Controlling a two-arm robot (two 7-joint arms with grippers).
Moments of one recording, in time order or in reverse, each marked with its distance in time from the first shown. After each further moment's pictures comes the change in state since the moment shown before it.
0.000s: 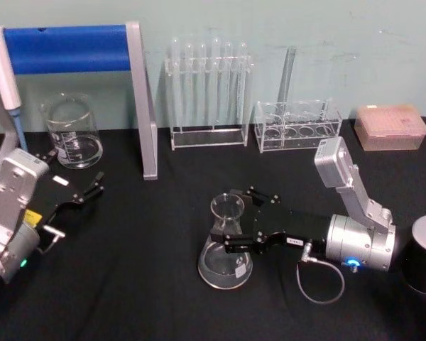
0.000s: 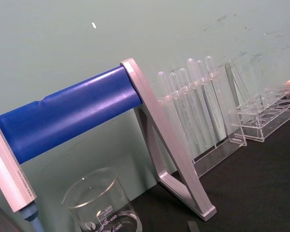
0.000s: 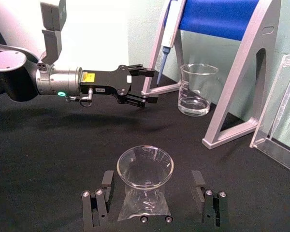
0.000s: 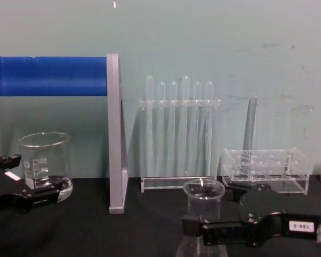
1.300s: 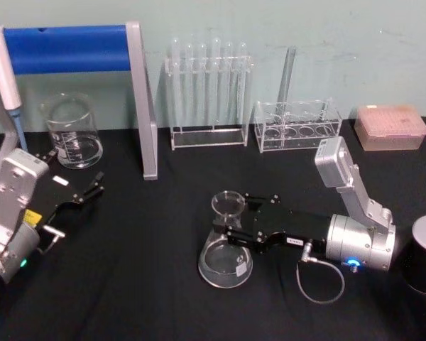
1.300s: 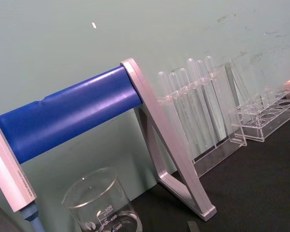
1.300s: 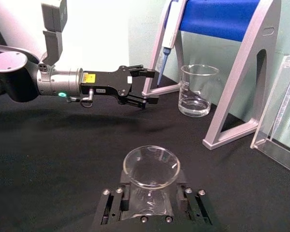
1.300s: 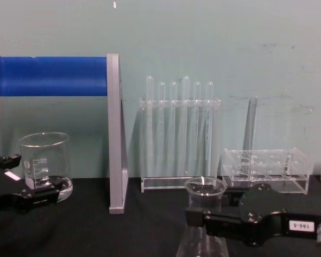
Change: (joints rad) left arm 0.000 0.000 0.000 0.000 0.000 0.000 0.000; right arm 0.000 0.000 0.001 -0.001 0.001 -0.001 0.002
